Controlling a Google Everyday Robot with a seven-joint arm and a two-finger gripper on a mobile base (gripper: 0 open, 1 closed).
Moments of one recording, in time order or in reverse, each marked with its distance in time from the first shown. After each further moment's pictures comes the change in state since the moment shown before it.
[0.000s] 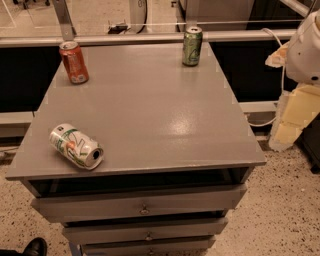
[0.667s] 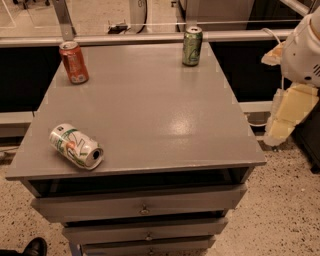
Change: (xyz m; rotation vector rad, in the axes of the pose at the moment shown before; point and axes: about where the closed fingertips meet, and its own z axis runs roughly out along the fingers) arm -0.002 -0.013 0.010 0.021 -0.029 -0.009
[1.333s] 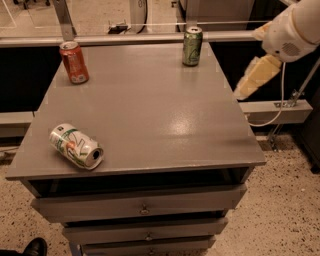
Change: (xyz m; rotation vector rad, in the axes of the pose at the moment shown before) arm -0.023 -0.129 0.049 0.147 -0.265 0.109
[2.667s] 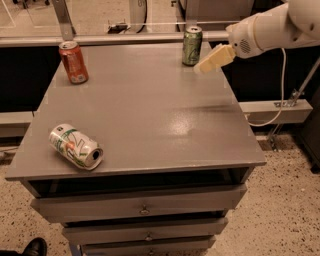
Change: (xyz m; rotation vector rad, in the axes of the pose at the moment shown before) arm -0.057 -0.074 0.087 0.072 -0.343 0.246
